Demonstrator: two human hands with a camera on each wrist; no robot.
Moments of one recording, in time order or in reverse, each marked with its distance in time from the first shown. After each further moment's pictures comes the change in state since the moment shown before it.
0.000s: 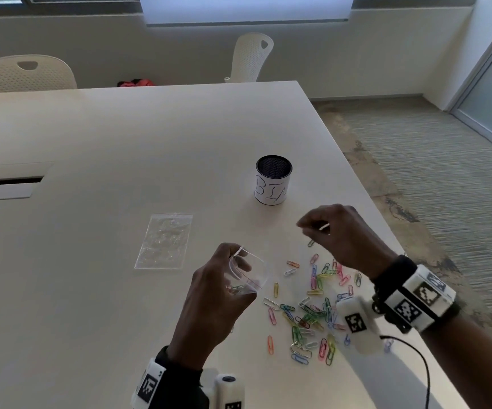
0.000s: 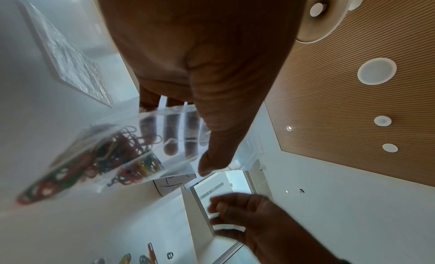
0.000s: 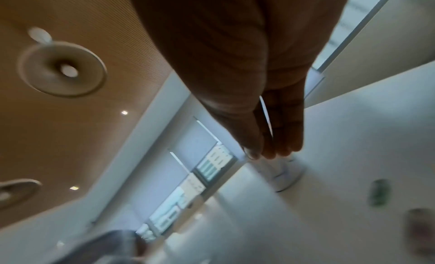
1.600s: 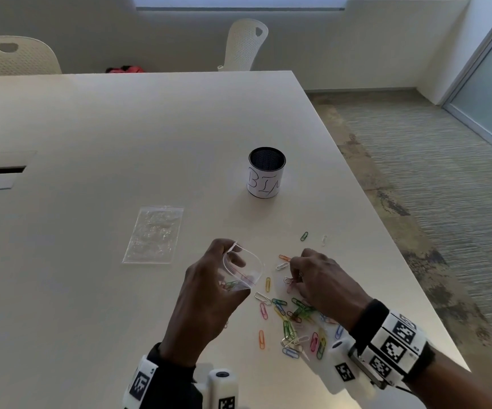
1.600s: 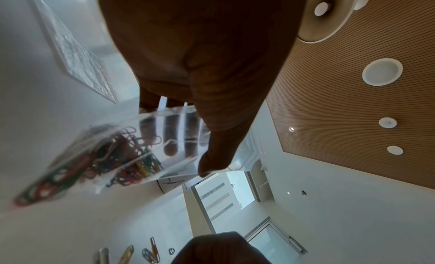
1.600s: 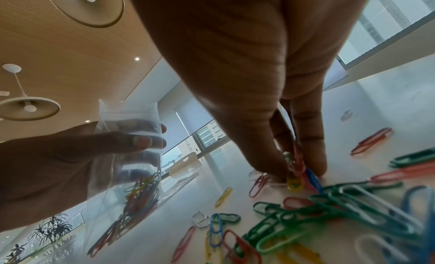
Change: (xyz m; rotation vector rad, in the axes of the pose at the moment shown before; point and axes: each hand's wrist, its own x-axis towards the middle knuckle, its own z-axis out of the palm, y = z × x) left_hand 0.002 -0.007 0.008 0.000 -0.002 -0.033; right_hand -0.052 0.008 0.058 -0.283 -0.290 0.132
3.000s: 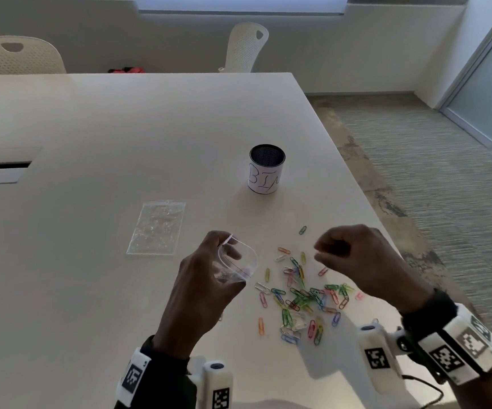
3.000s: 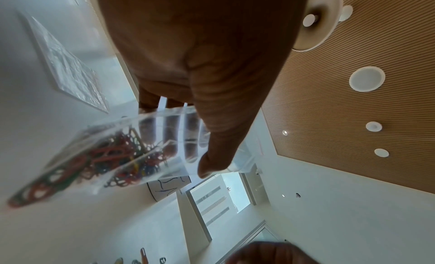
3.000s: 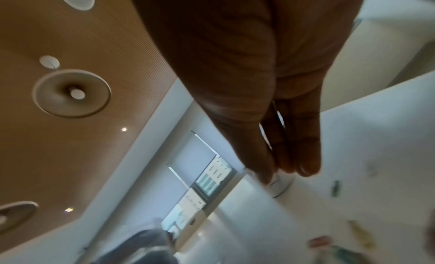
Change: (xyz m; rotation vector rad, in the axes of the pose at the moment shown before) left_hand -0.013 0.004 -0.012 -0.021 0.032 0.052; right_hand -0.040 0.011 -0.066 0.339 0.182 0.040
